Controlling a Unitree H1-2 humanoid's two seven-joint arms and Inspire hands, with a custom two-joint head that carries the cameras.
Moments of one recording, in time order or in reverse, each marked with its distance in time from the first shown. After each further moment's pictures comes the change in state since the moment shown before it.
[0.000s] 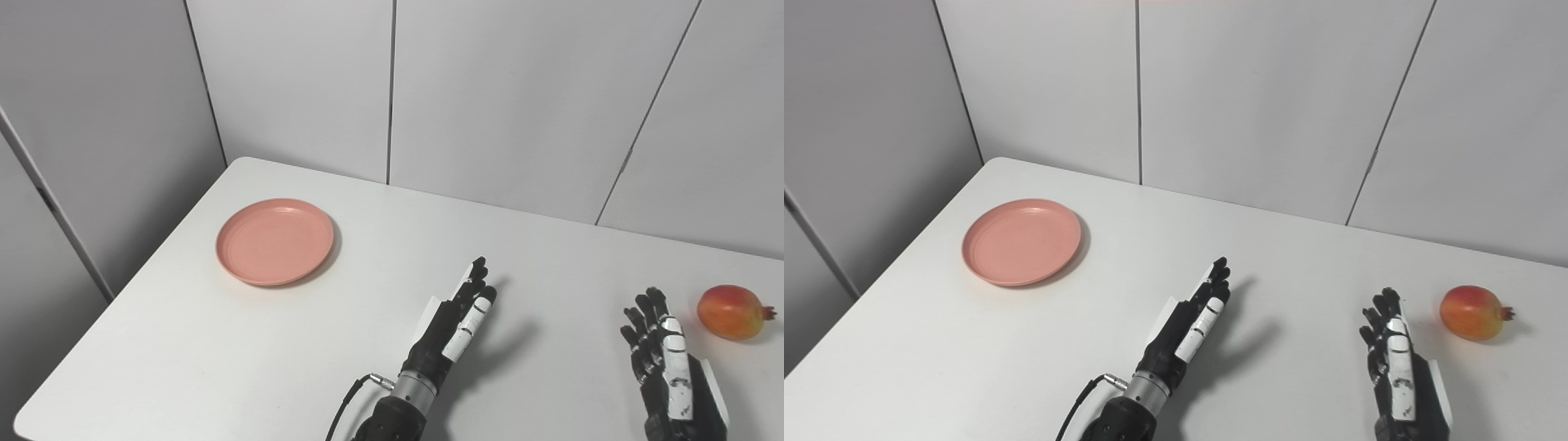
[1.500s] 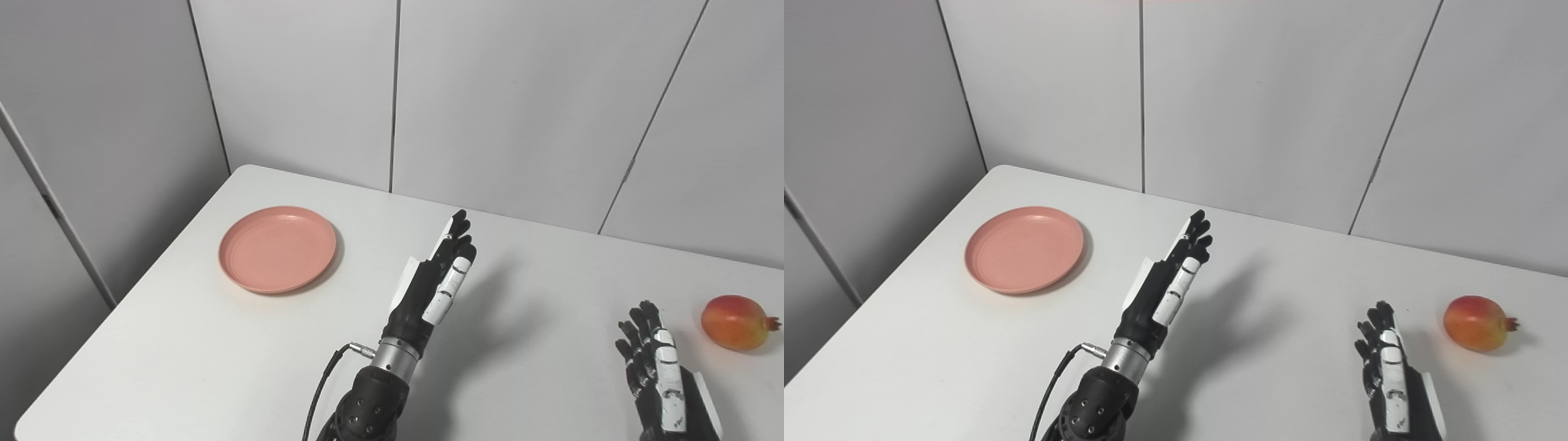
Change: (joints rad) left arm -0.063 0.037 0.081 -0.176 -0.001 0.036 0.001; right arm 0.000 0.013 0.011 0.024 -0.015 0.000 0.000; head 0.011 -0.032
